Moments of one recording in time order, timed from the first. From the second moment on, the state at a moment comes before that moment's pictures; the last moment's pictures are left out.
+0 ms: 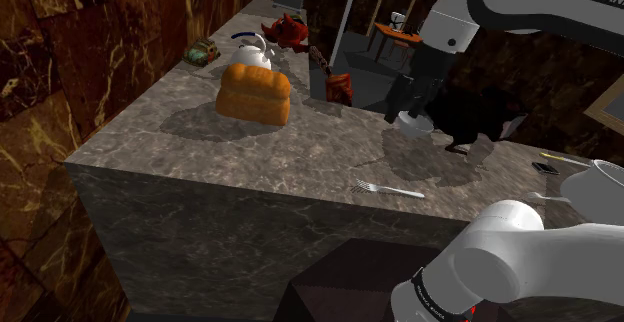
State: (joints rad) arm 0.02 -0.82 0.01 -2.37 0.02 1.54 0.08
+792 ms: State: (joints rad) arm 0.09 -0.93 -0.18 -2.73 -0.13 1.82 -0.34
